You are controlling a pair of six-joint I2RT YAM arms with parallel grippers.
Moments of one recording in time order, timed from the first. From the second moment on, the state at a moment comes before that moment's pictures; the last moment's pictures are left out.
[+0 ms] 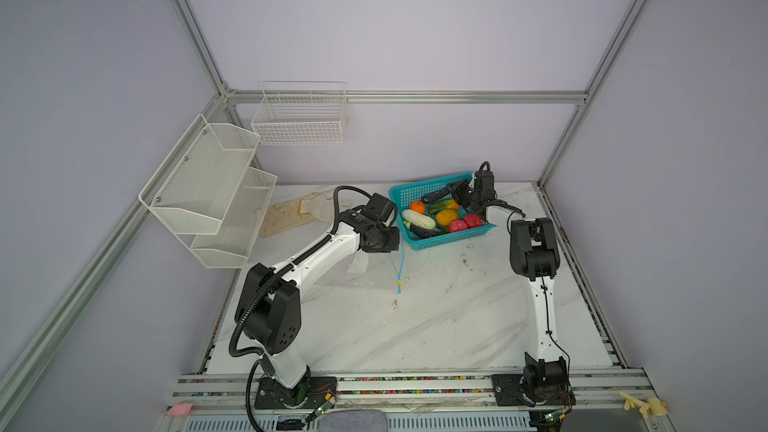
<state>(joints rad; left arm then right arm) -0.56 1.72 1.46 -0.77 0.05 -0.49 0.14 2.45 1.85 0.16 -0.37 1.07</state>
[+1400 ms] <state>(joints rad) -0.55 1.74 1.55 -0.81 0.05 -0.50 0.16 1.74 1.27 0.29 -0.34 0.95</state>
